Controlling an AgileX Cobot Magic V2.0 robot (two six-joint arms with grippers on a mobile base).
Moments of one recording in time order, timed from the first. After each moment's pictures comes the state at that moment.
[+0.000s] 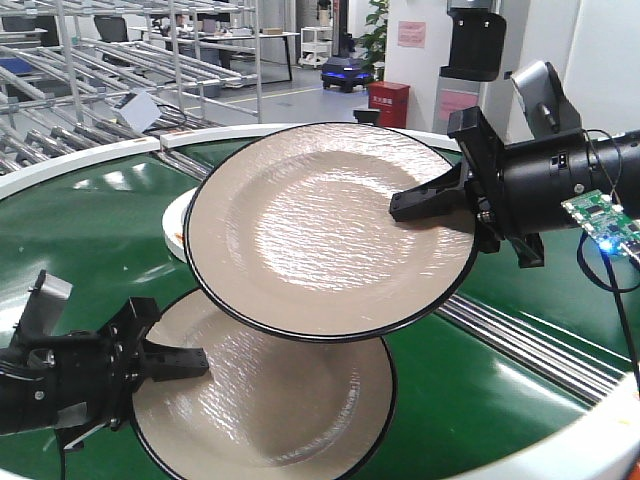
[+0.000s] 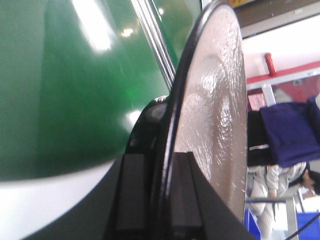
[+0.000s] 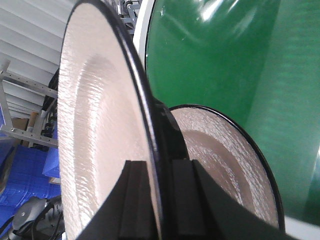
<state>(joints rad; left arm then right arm) -0.13 1.37 -0.93 -1.41 0.70 0.51 0.08 1.59 -1.66 1.04 1.10 -0.17</state>
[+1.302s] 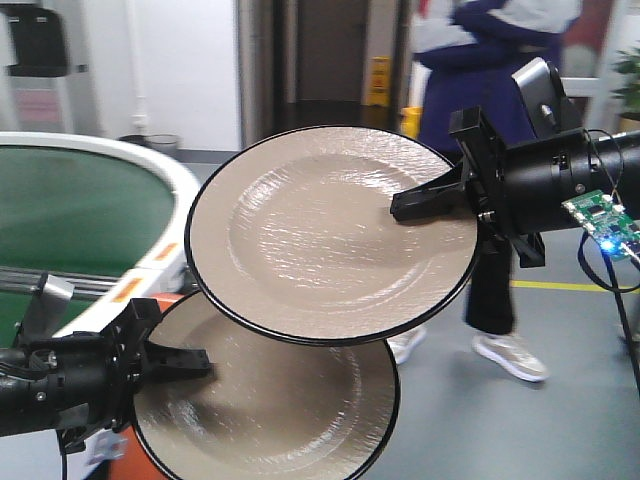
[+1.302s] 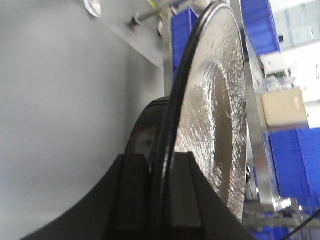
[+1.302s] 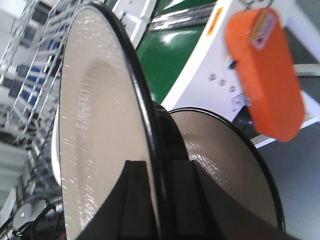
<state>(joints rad) -0.13 1.37 -0.93 -1.41 0.70 0.51 0.08 1.59 -1.66 1.04 1.10 -0.17</state>
